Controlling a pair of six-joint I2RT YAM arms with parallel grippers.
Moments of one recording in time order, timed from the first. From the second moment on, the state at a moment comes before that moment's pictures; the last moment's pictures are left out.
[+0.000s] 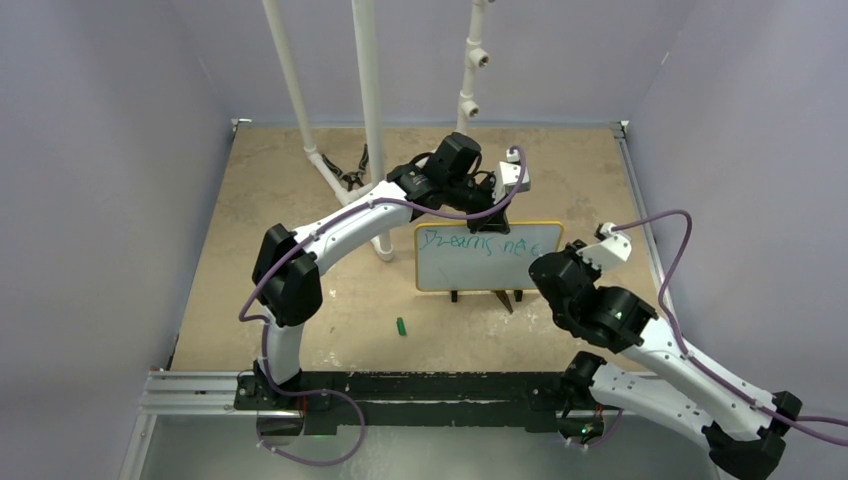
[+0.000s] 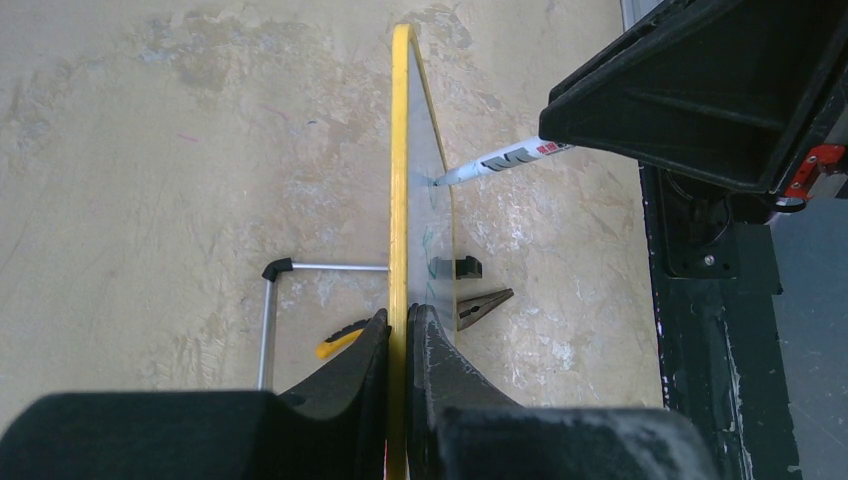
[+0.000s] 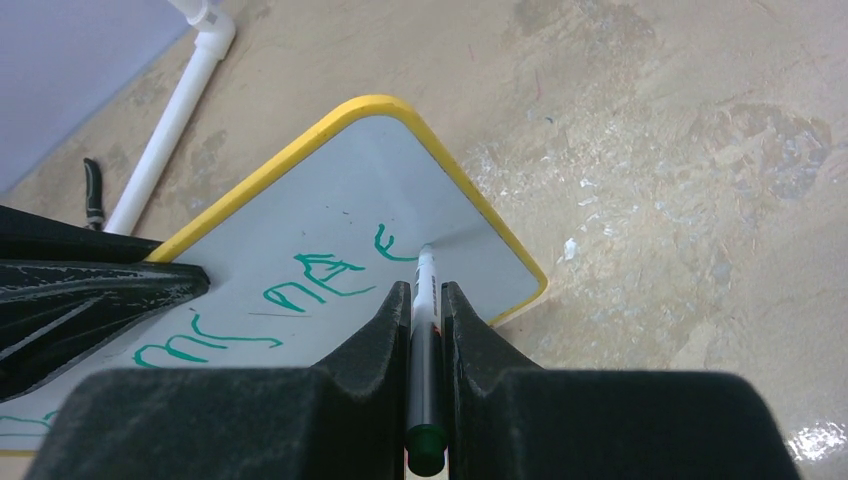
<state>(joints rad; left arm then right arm) -0.83 1.96 1.82 -0.48 0.66 0.30 0.86 0.73 0.80 -0.87 1.00 1.16</state>
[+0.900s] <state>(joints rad) -0.83 1.96 1.82 -0.48 0.66 0.30 0.86 0.58 0.79 -0.75 0.97 1.04</state>
